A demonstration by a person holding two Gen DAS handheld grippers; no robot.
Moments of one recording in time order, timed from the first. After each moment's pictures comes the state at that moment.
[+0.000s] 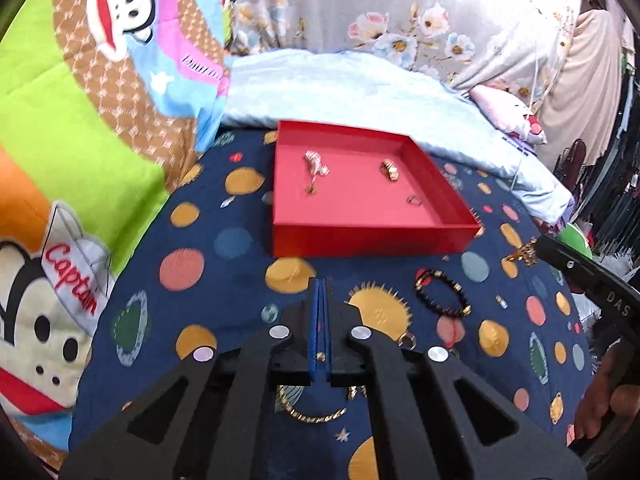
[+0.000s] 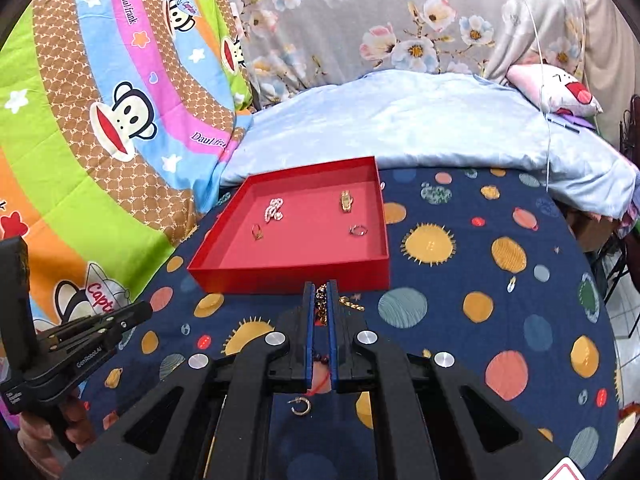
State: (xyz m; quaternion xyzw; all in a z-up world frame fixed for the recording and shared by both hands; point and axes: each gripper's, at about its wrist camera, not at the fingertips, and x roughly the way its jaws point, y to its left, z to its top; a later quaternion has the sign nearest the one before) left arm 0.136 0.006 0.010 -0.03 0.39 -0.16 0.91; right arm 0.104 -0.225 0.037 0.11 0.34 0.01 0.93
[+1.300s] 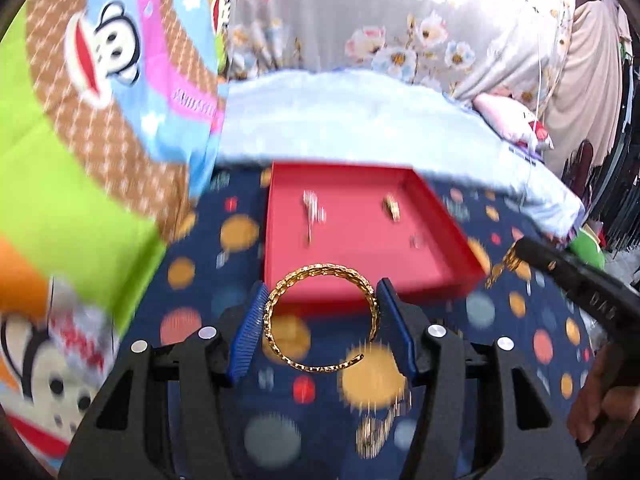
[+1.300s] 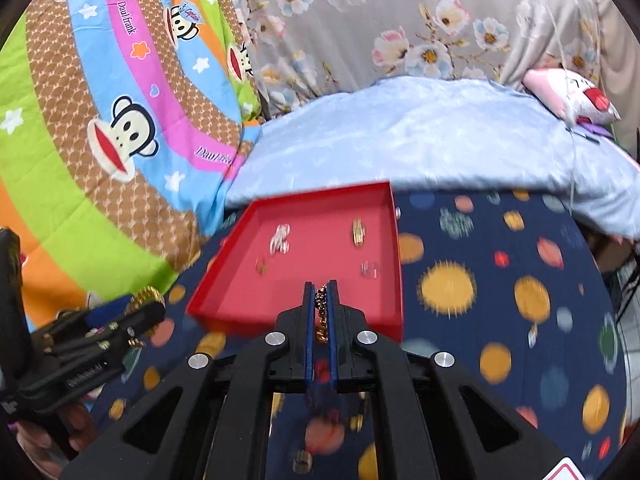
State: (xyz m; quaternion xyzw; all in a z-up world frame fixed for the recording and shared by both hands) left arm 0.185 -0.025 0.046 0.00 0.35 -0.15 0.93; right arm 0.165 -0.239 0.050 0.11 0.32 0.03 0.94
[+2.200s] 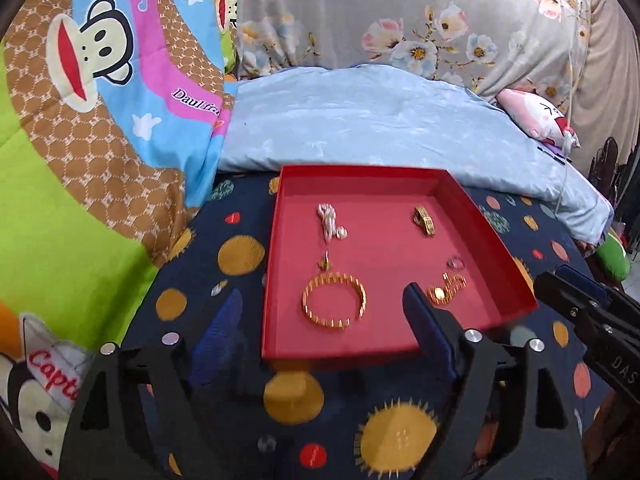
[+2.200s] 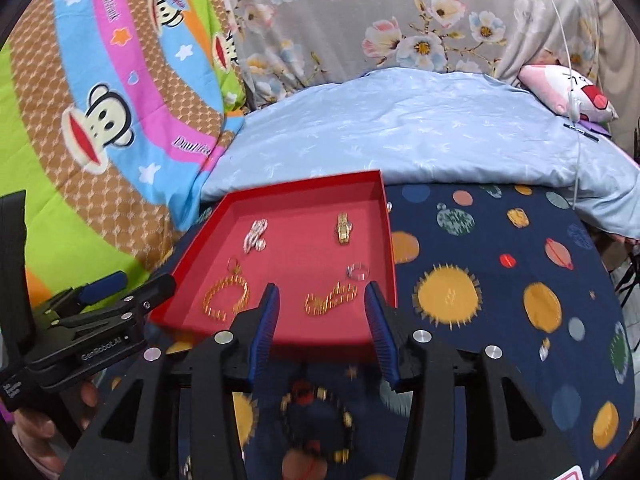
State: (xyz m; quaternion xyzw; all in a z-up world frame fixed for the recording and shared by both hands) left arm 0.221 -0.040 0.013 0.01 0.35 -0.12 0.93; right arm 0.182 -0.235 0.019 0.10 0.34 0.01 0.94
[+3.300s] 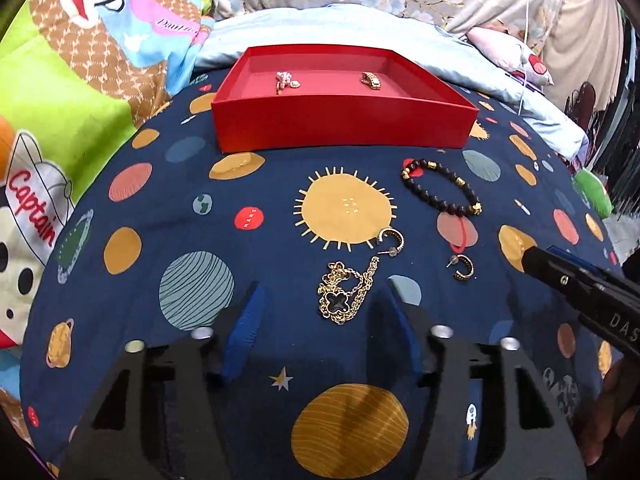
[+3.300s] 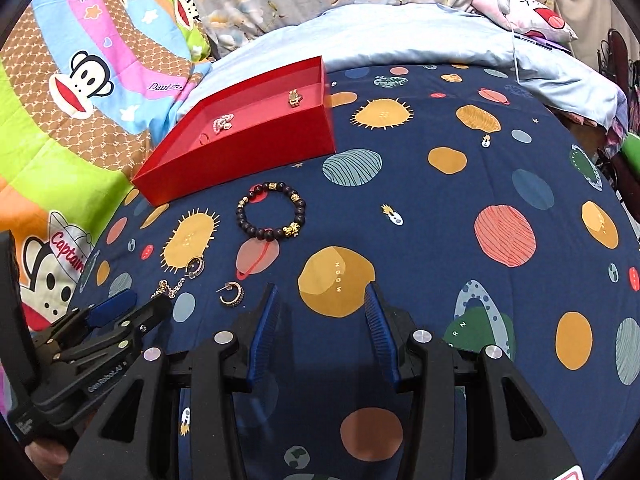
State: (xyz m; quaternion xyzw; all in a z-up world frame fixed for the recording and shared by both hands) left arm 0.099 -0.051 -0.064 0.04 0.43 -0.16 0.89; right arm 0.066 -0.244 -0.053 0.15 0.42 -0.03 0.89
